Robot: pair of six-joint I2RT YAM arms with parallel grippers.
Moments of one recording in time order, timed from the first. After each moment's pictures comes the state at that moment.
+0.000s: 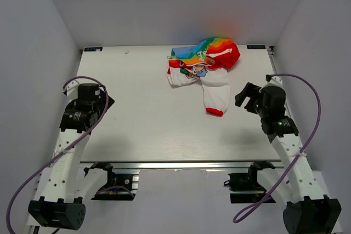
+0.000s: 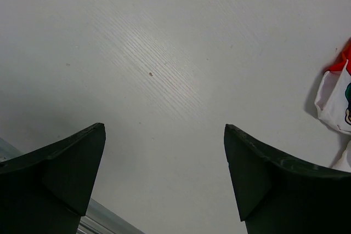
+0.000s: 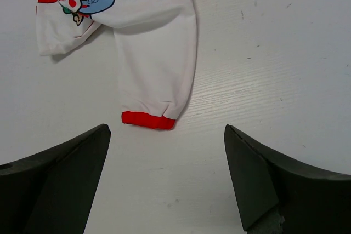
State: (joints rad) left arm -0.10 0.89 1.02 -0.93 -0.41 -0.83; right arm 0.12 0.83 0.73 -0.40 0.01 0.39
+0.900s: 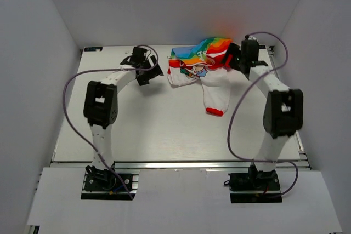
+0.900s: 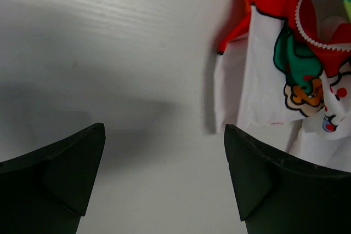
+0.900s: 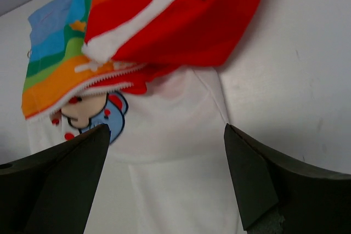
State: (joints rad) left arm -0.26 2.06 1.58 -0.39 0.09 -0.67; right arm 0.12 1.78 1.36 -0.14 -0.02 0.44
